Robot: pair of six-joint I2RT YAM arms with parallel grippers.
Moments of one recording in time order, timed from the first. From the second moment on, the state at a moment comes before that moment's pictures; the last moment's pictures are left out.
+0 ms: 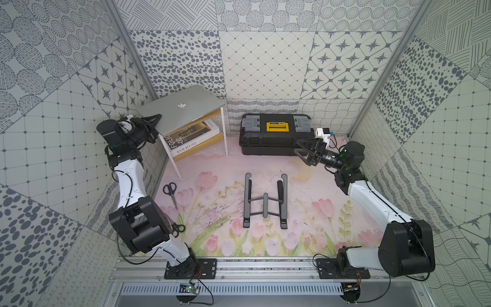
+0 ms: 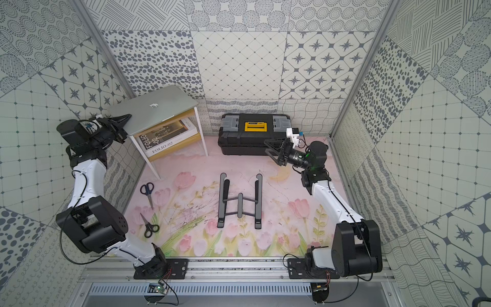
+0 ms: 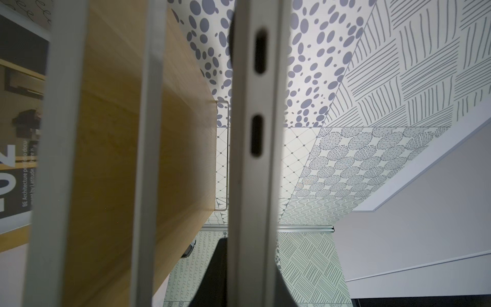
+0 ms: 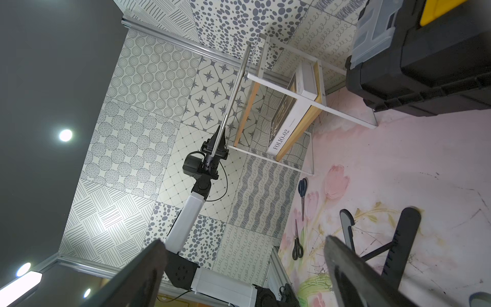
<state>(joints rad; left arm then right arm) 0.61 1.64 1.53 0.13 1.02 -1.51 0.12 1.35 0.93 0.54 -1.00 1.31</state>
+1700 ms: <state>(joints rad) 0.64 1.65 1.64 -0.12 0.99 -1.03 0.13 1.41 0.90 0.80 -1.01 1.45</state>
